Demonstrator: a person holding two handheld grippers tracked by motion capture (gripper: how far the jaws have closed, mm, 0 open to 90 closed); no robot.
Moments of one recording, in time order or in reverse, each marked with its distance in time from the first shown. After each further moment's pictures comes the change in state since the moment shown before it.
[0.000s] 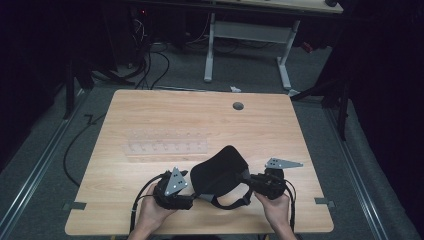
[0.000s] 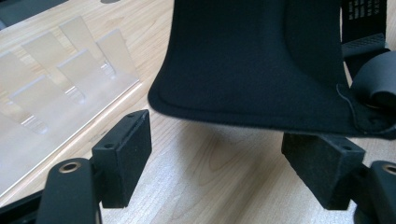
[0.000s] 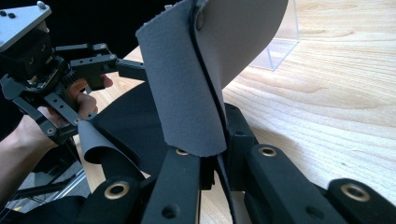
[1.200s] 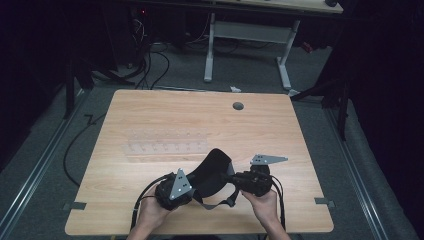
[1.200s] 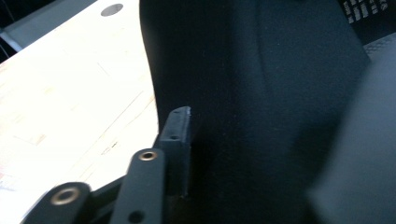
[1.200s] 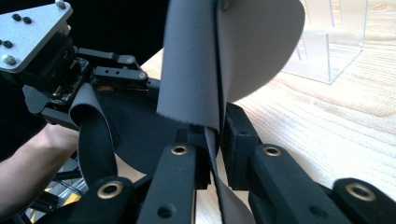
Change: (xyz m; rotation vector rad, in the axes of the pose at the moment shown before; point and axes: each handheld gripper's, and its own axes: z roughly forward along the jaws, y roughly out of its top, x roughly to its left) left arm -0.010 0.005 -0.002 0.034 -0.017 0.105; right arm 0.021 0.017 0.027 0.032 0.107 -0.021
